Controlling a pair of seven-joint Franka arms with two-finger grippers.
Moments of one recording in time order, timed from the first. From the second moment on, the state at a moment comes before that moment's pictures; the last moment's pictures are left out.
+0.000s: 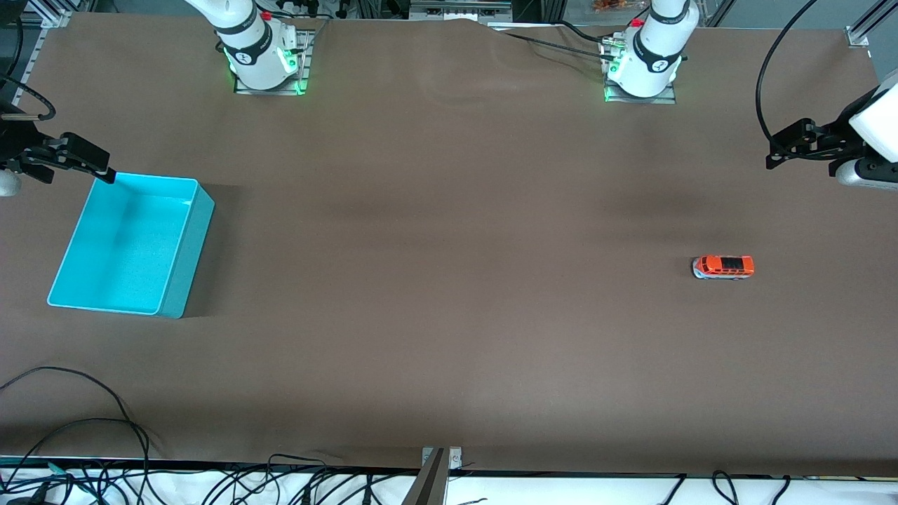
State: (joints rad) left arm -0.04 0.01 0.05 -1.57 0.01 1.48 0.12; right arm 0.11 0.05 -0.14 -1.55 0.01 1.58 -0.03
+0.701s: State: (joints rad) left arm -0.04 0.02 0.05 -1.57 0.01 1.48 0.12; right arm 0.11 0.05 -0.14 -1.55 0.01 1.58 -0.03
